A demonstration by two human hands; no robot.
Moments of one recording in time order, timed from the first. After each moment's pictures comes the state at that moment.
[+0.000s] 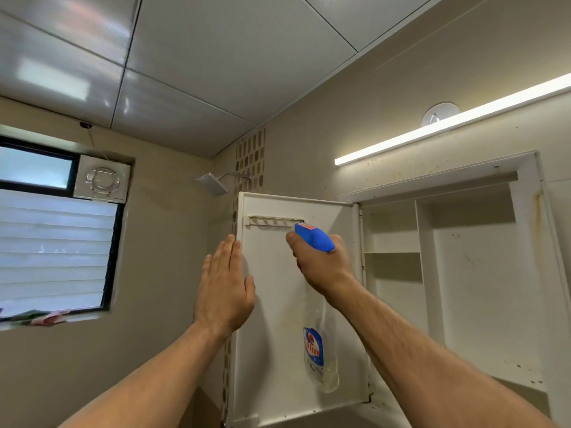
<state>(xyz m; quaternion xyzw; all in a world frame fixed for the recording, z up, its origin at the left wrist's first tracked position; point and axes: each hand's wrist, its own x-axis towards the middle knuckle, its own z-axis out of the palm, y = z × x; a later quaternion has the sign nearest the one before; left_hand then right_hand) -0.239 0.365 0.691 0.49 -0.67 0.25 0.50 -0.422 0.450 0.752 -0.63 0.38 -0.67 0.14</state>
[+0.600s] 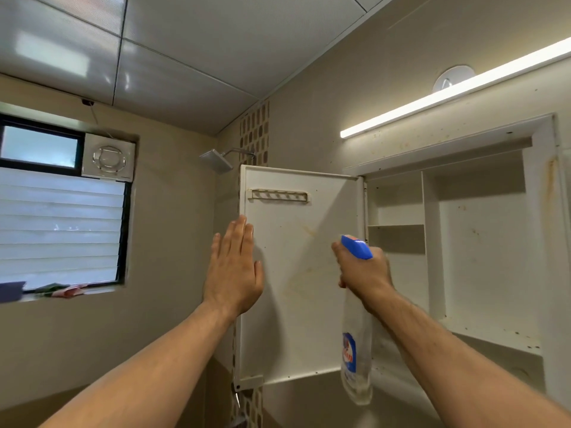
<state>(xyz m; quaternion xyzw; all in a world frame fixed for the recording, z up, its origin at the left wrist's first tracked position) -0.248 0.377 0.672 0.50 -0.69 0.30 0.43 -0.487 0.432 0.693 -0.52 0.47 -0.70 0.17</state>
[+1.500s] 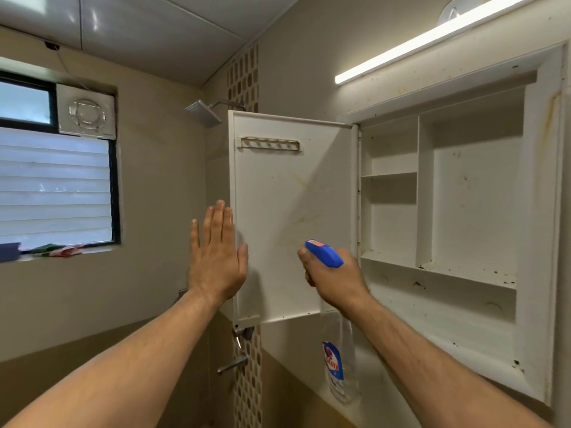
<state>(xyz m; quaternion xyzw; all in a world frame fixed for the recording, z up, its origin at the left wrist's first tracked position) -0.231 0.381 0.603 0.55 -0.68 0.30 0.39 -0.455 0.463 0.604 -0.61 0.48 -0.59 0.21</state>
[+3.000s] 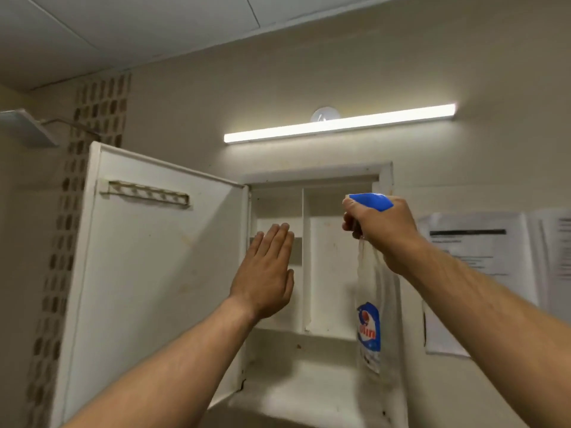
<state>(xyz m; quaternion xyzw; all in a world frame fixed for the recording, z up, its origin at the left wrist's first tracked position) -0.482 0.363 0.701 0.18 -0.84 0.26 0.45 -0.590 0.573 0.789 -0.43 0.56 -0.69 -0.11</state>
